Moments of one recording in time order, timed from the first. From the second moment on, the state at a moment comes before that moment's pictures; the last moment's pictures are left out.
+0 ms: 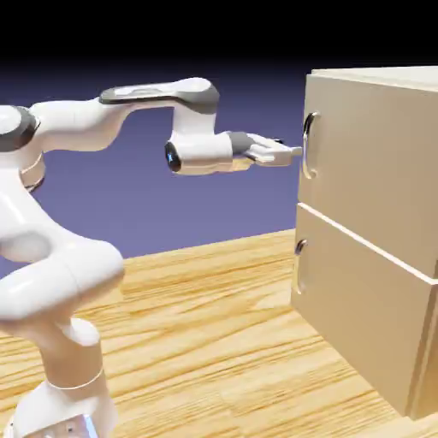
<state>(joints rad) -1.12 -1.01 1.23 -2.20 2.89 2.92 1.96</state>
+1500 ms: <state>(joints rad) -0.44 -1.18 0.02 -2.97 1.70 2.00 2.11</state>
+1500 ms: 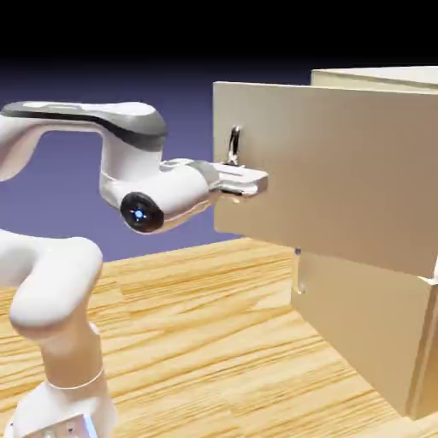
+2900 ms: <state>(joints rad) 0.24 -0.11 -1.47 -2.01 0.84 0.67 1.63</state>
